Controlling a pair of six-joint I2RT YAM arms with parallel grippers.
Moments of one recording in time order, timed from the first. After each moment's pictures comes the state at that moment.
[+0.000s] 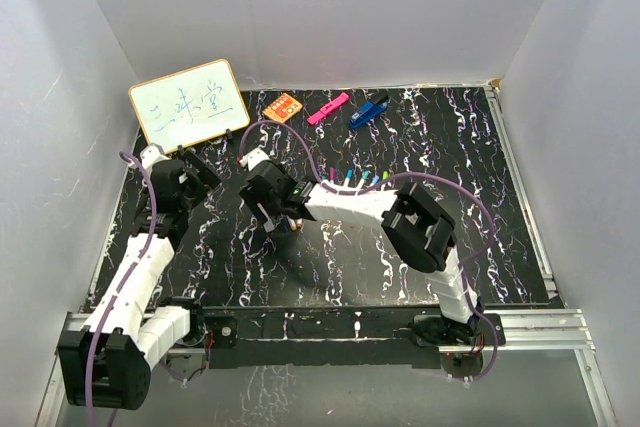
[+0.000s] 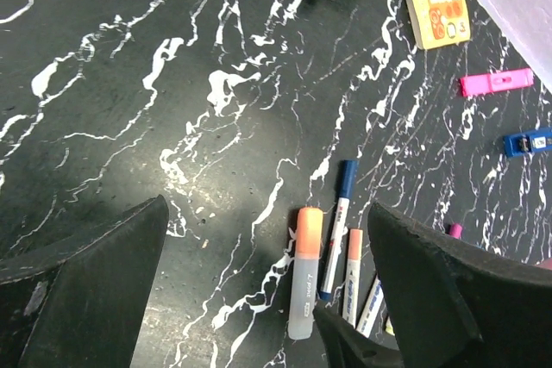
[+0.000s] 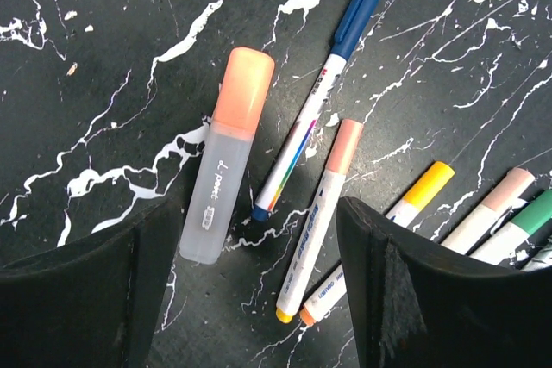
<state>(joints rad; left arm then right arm) -0.07 0.96 0.66 -0.26 -0.20 -0.70 1.01 2.08 1.59 -0.30 0.25 0.20</state>
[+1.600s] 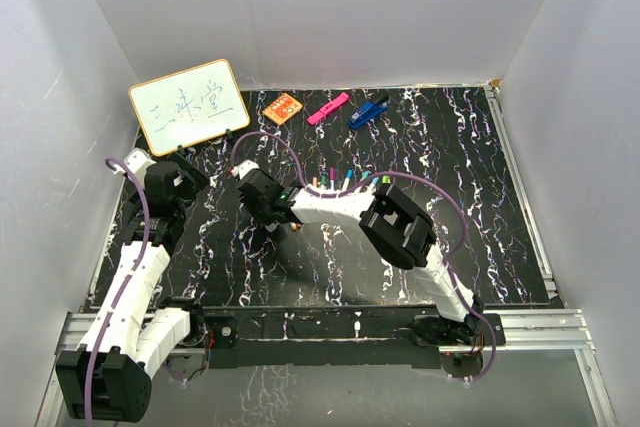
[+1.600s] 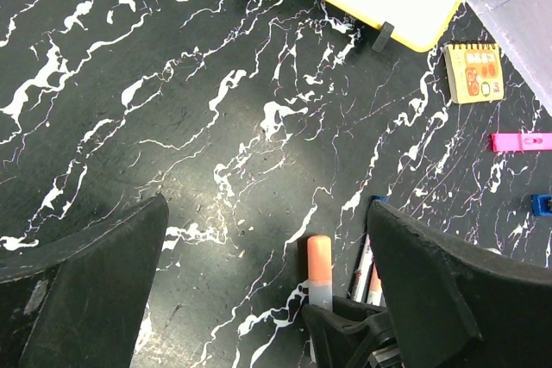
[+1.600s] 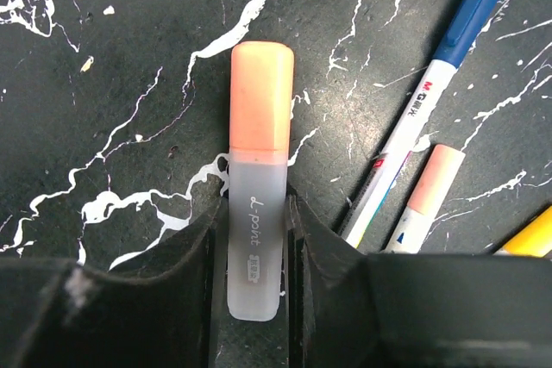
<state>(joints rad) -0.07 0.88 0.69 -0.39 -0.39 -0.73 1.03 2.24 1.70 -0.32 0.17 0.23</state>
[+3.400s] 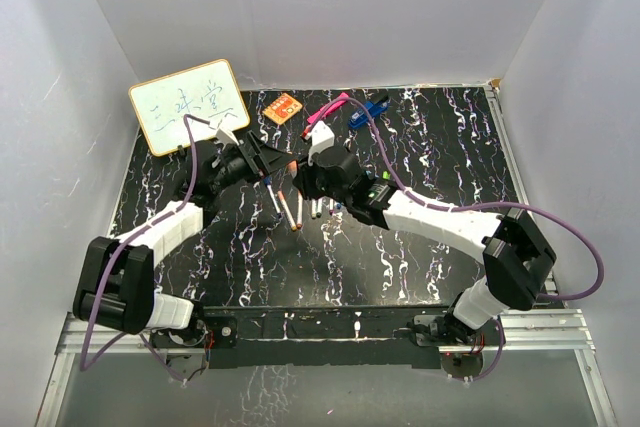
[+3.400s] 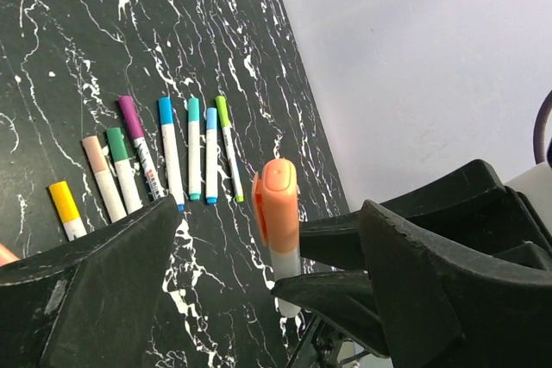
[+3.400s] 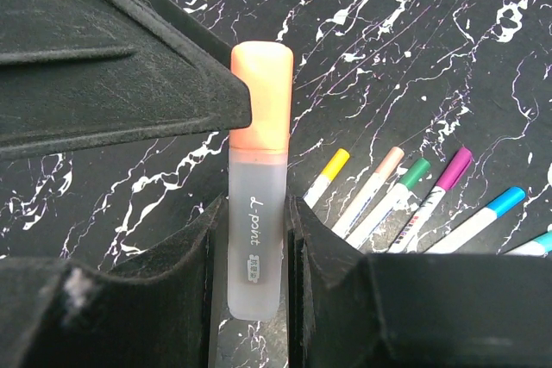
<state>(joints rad) -0.24 1.36 0.67 0.51 0.61 -0.90 0.89 1.54 1.11 0.00 0.16 0.26</state>
